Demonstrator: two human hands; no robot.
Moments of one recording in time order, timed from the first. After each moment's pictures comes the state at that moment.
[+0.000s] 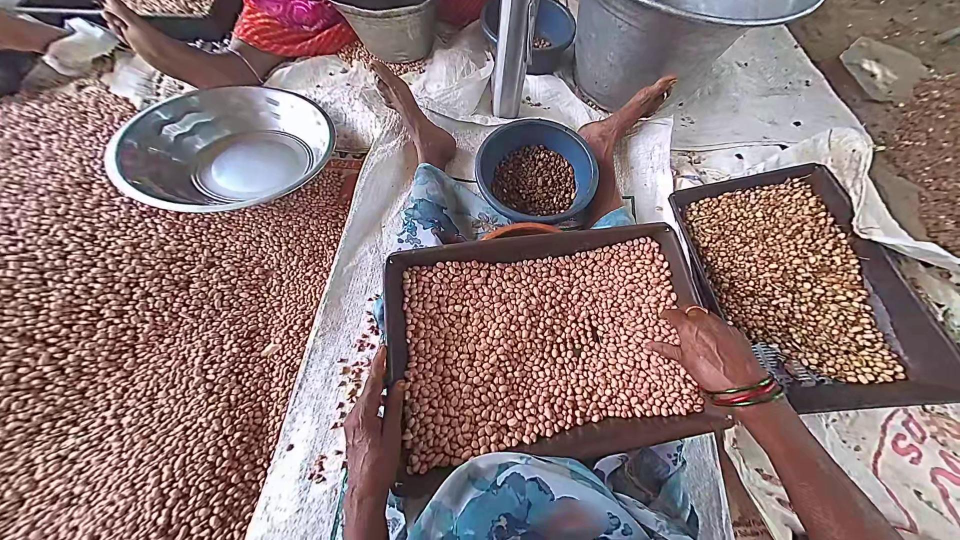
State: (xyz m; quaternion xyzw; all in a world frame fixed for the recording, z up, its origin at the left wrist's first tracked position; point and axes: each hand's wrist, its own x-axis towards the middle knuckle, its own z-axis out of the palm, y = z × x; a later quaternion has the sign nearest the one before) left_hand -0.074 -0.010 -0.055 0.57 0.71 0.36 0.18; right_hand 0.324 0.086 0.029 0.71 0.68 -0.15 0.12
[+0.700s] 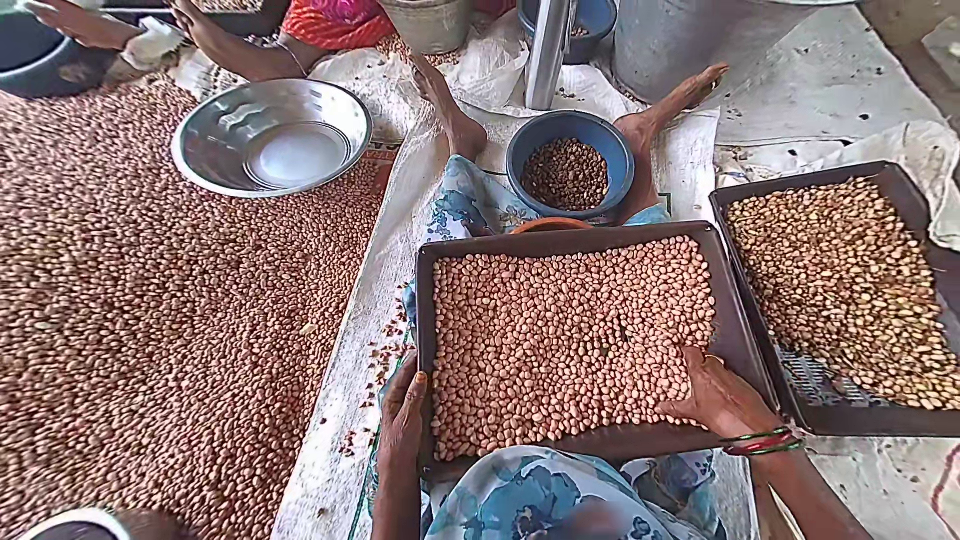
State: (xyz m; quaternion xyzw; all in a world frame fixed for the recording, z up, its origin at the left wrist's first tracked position) left_hand -0.063 -0.013 -0.051 0.35 0.66 0.54 0.39; right_hand 0.303 0.059 0.009 0.73 0.57 -0.27 0.25
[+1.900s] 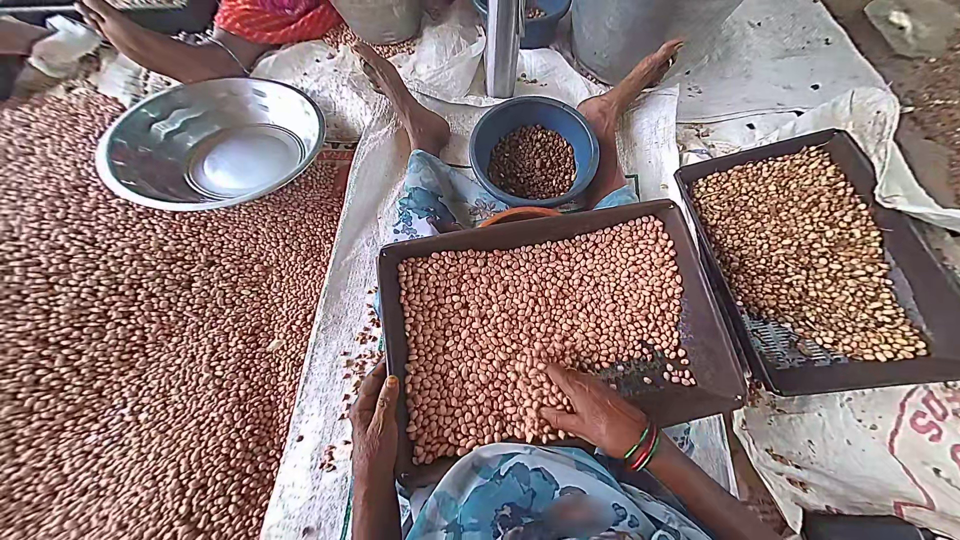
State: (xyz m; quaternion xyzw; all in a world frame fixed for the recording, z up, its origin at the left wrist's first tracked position) left_hand -0.065 -0.011 -0.053 0.40 0.66 0.53 0.35; right_hand 0.218 0.032 0.006 0.50 0.71 -0.50 0.04
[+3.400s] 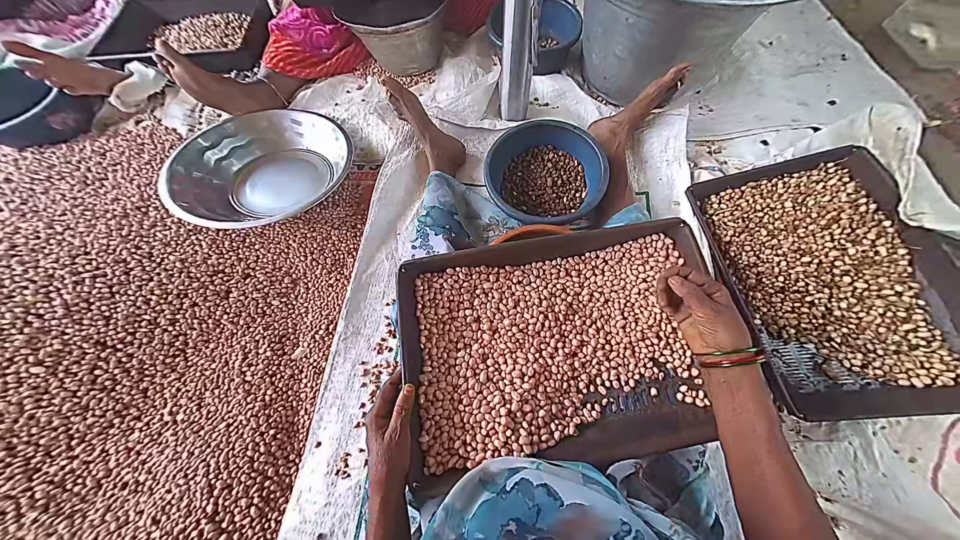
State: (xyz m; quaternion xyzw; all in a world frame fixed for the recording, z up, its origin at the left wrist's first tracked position) left_hand -0.068 -0.009 -0.054 0.42 0.68 0.51 0.33; right_hand 0.323 0.119 -0.025 0.51 0.38 -0.50 -0.59
